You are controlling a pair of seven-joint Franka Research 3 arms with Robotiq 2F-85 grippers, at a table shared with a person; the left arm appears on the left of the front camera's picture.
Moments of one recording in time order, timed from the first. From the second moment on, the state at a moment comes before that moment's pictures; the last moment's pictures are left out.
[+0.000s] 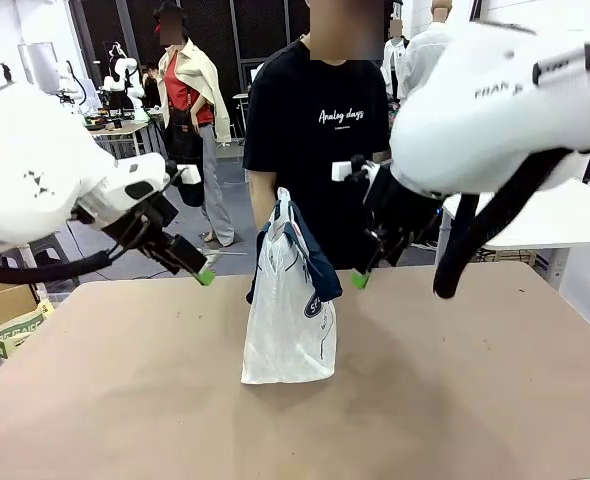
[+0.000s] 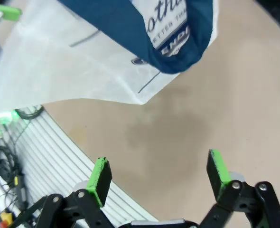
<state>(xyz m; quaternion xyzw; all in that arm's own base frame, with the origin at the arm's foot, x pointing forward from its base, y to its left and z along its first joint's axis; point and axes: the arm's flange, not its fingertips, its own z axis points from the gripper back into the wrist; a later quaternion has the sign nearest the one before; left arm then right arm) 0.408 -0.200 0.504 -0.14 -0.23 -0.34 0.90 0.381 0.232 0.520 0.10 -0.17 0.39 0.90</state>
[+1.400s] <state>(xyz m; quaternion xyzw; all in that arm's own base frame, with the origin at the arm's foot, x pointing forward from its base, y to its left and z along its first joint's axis) 0.409 -0.235 0.553 -0.13 -0.25 -0.30 0.91 0.412 0.247 0.566 0.09 -0.19 0.37 0.90</state>
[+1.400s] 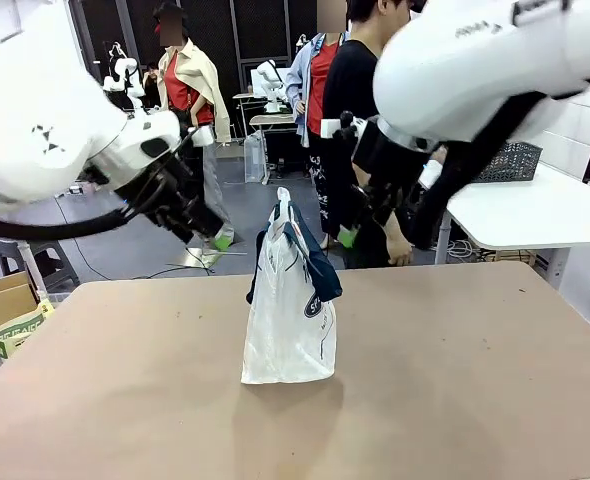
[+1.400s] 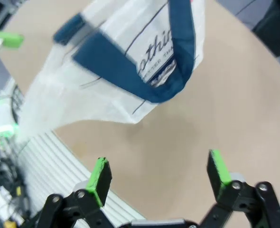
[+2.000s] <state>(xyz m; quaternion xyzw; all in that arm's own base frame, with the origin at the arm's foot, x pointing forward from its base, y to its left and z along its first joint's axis) 0.458 -0.284 0.573 -0.14 -0.20 -0.20 0.95 0.512 0.298 0.583 0.12 -0.14 0.27 0.94</state>
